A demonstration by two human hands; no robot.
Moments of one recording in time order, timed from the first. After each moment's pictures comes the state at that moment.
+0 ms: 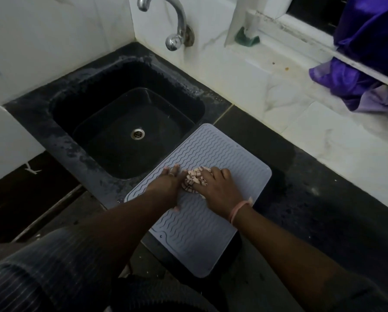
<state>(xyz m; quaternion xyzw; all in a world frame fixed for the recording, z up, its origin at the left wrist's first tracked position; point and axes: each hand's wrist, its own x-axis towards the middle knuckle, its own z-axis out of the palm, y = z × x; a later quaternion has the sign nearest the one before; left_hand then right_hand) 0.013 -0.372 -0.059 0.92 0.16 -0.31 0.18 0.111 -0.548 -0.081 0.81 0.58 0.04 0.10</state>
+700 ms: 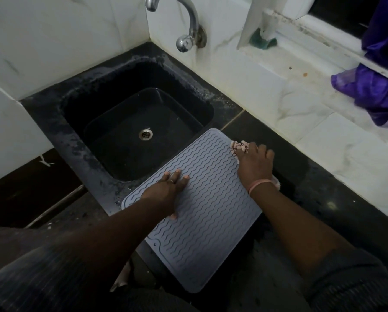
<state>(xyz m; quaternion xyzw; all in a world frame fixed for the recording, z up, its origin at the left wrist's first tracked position) 0.013 -0.374 -0.059 0.91 0.18 -0.32 0.19 0.235 -0.542 -0.083 0.93 0.34 0.06 0.14</state>
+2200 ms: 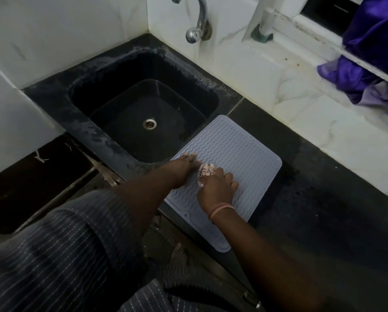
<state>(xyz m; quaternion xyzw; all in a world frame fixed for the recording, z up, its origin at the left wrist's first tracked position) -0.020 -0.324 -0.074 0.95 0.03 -0.25 0.18 -0.014 -0.481 -0.060 0.98 0.18 -0.11 -0.04</state>
